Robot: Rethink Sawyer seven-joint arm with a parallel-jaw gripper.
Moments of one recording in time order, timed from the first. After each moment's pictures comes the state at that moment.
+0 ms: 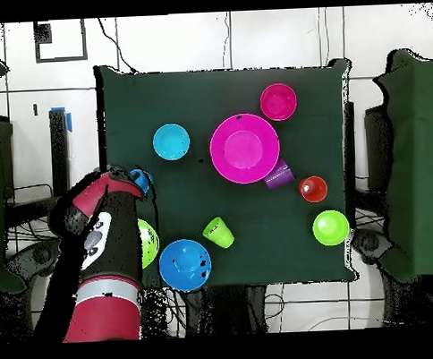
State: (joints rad) arm 0.33 -0.48 -0.09 1.47 -0.37 0.35 2.41
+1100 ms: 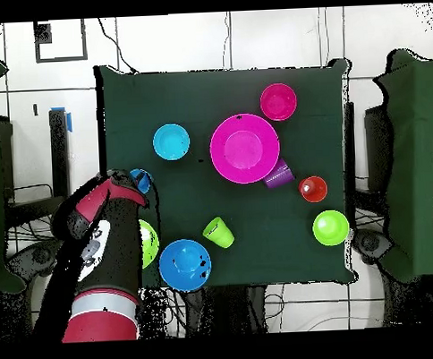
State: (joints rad) arm 0.34 -0.50 -0.14 1.50 -0.37 0.32 2.41
